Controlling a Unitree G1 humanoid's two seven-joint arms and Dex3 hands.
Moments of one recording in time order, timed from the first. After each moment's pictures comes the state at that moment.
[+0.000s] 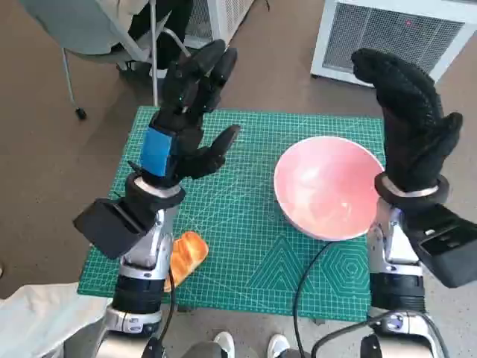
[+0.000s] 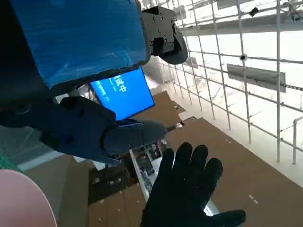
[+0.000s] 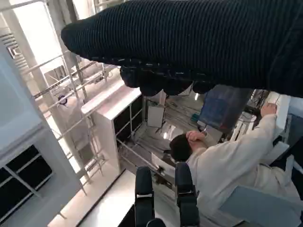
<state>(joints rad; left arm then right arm) -0.59 0.08 0.04 0.18 -0.16 -0.41 -0.29 -0.68 -0.16 -0.14 0.39 0.25 -0.75 0.33</state>
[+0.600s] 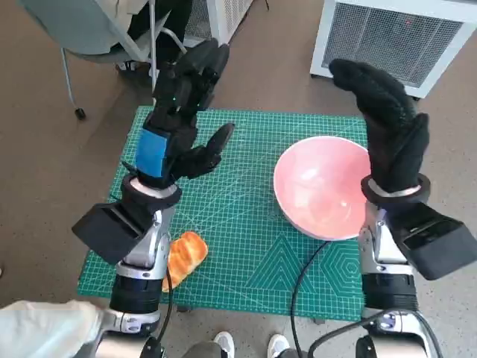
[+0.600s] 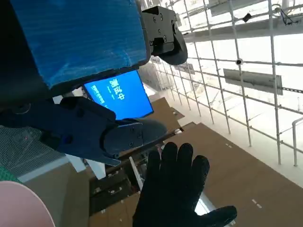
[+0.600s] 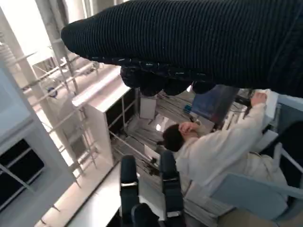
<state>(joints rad) -0.58 0.08 0.05 0.18 -0.14 -0.44 -0.28 -0.68 -0.15 -0.11 0.43 0.20 -0.75 0.33</state>
